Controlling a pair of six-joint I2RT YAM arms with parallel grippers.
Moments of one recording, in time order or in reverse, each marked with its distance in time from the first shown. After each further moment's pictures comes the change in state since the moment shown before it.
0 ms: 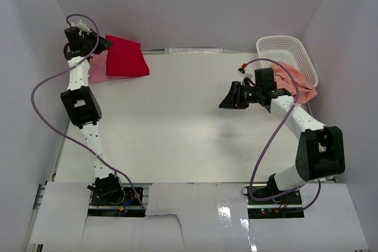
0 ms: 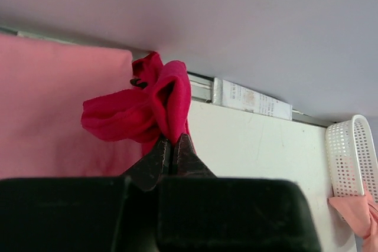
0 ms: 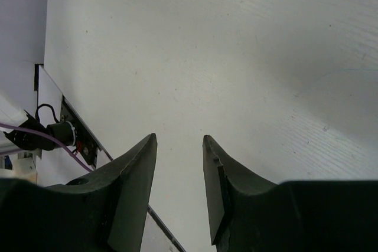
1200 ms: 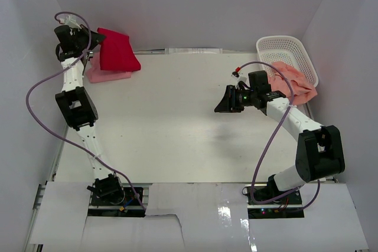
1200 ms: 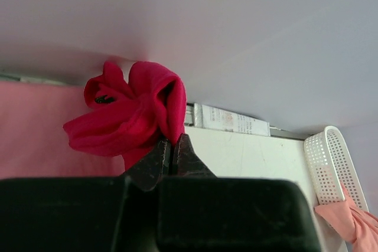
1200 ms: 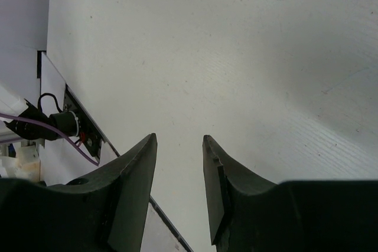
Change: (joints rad) left arm 0.045 -0.047 -0.026 0.174 0.068 -0.080; right arm 0.060 0.000 -0.035 0.027 0.004 0.029
